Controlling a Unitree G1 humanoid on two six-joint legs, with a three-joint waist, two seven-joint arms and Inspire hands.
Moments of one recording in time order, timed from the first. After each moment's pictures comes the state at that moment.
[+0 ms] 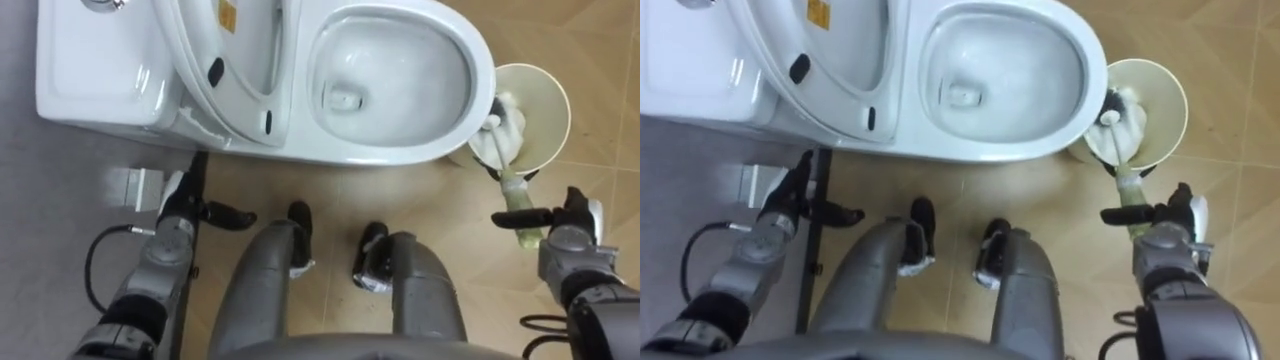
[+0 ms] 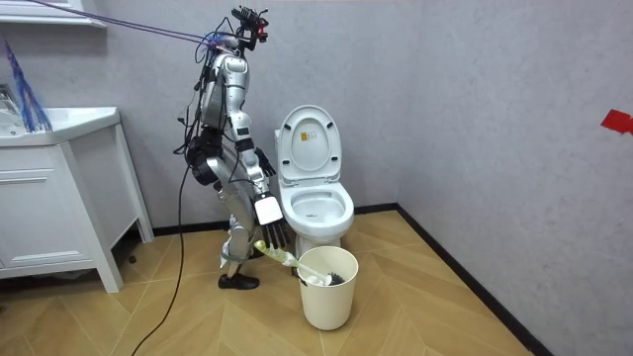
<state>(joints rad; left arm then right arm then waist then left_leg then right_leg) -0.10 0.24 -0.14 0.78 0.07 -0.04 0.12 -0.30 -0.40 0.03 1.26 0.15 -0.03 -0.34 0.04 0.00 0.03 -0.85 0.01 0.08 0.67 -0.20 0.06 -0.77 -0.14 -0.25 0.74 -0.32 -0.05</state>
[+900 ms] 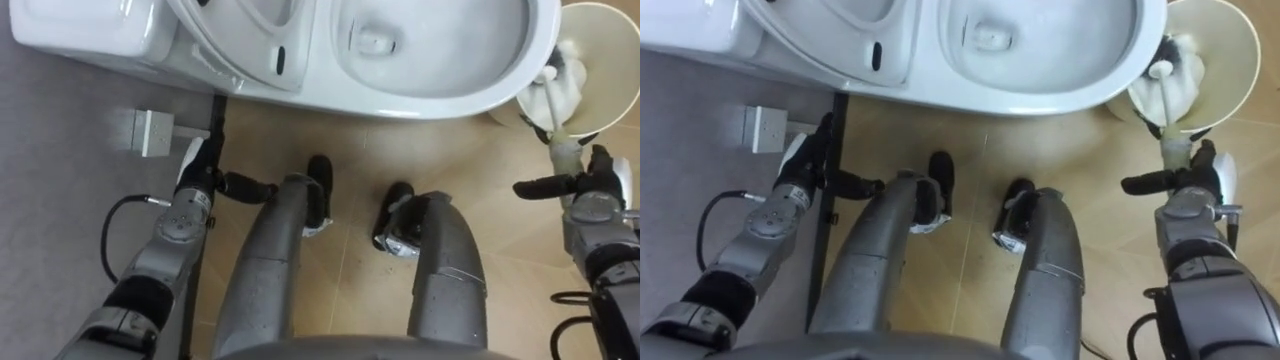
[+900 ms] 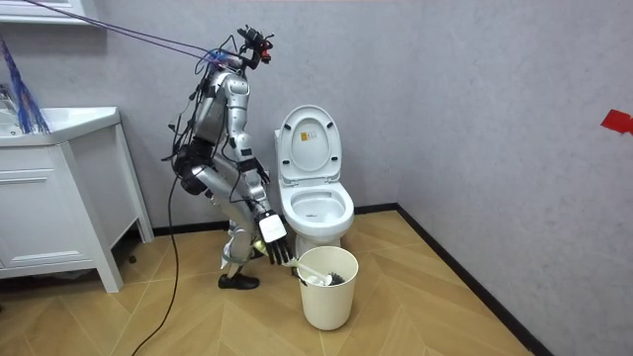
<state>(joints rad) -0.13 0.26 -0.24 0.69 -0.03 -0.04 0.11 -0.37 -0.49 0.14 1.27 0.19 -0.02 -0.32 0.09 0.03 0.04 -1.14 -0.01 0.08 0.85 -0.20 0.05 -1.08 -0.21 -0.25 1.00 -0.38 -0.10</state>
